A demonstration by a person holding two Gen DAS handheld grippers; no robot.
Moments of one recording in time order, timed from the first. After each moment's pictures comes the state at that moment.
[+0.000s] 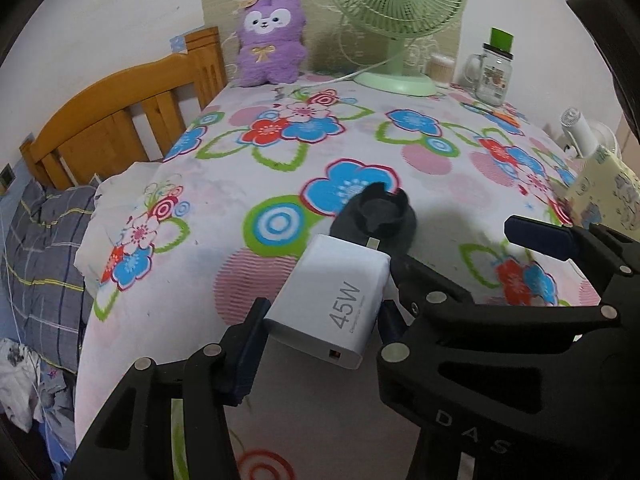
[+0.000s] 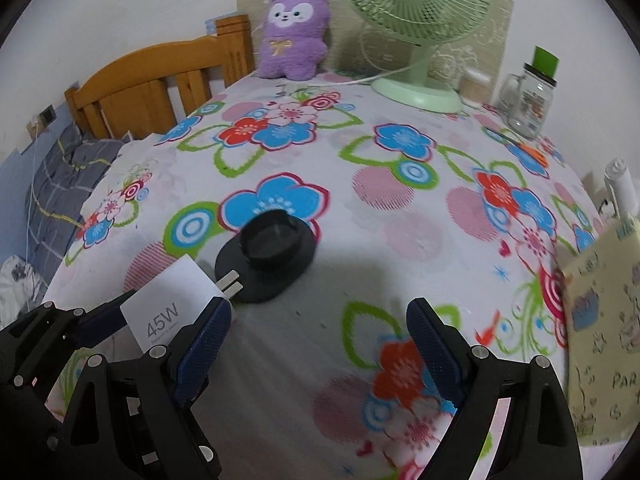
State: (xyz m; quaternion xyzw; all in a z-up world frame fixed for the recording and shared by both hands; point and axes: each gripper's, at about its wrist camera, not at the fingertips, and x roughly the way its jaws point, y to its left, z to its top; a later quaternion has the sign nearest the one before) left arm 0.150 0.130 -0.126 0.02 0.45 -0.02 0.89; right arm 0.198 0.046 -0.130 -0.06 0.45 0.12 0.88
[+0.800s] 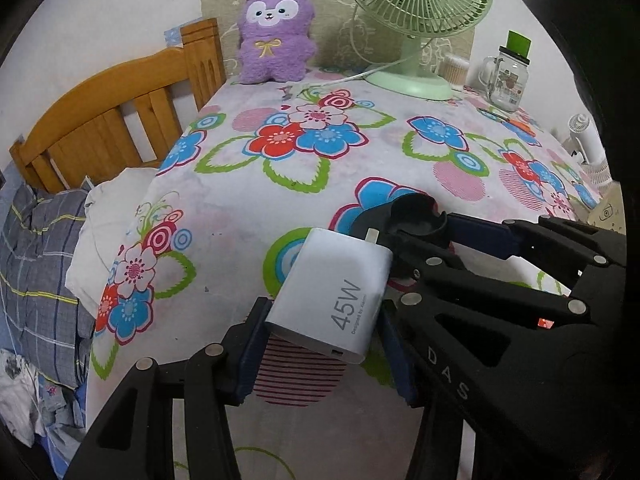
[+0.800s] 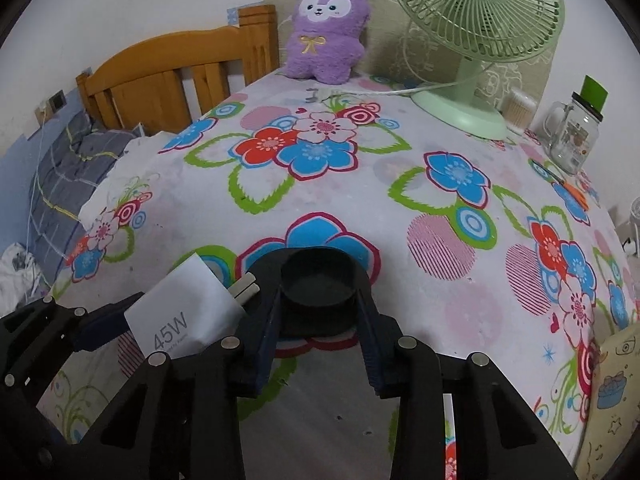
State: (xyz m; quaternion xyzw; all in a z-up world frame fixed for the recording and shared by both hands) left arm 0.186 0.148 -0.127 0.01 0.46 -0.04 0.89; right arm 0.244 0.075 -0.140 -0.07 0.45 0.15 0.88
